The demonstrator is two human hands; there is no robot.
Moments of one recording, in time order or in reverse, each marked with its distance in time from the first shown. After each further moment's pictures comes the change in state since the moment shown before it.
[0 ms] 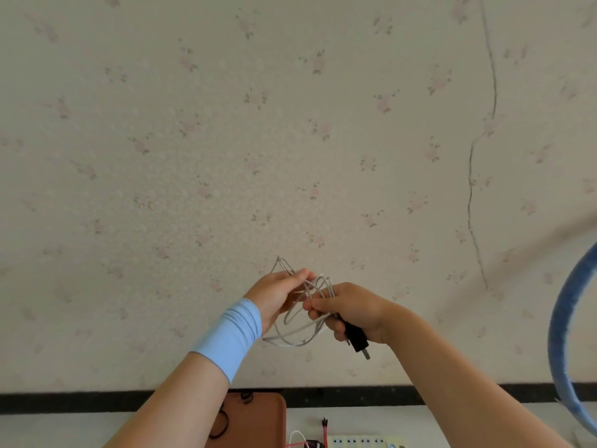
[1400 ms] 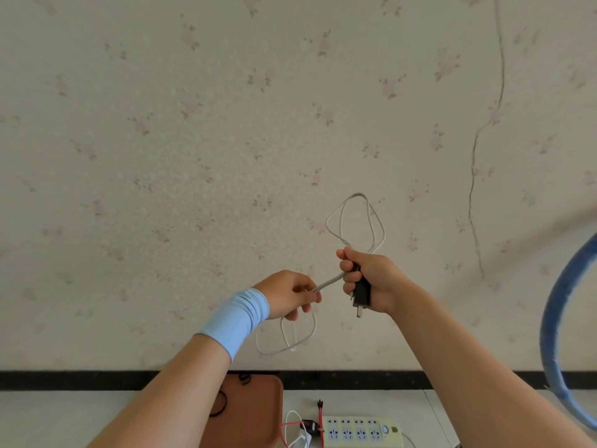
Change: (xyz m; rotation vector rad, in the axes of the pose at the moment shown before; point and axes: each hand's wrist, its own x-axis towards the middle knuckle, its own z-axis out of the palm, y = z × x) left_hand -0.005 -0.008 -0.001 0.823 -0.234 0.118; right_hand 0.005 -0.005 -0.020 0.636 0.279 -0.021
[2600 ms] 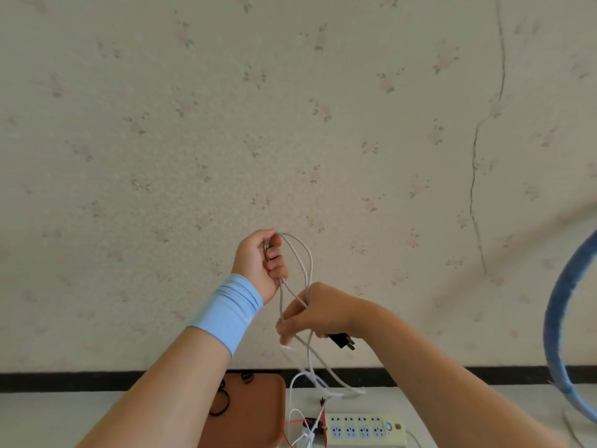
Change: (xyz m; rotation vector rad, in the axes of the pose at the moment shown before) left_hand 0.005 0.012 -0.025 -1.442 0.359 -0.072; right_hand -0.017 0.040 0.042 -1.150 -0.405 -0.099
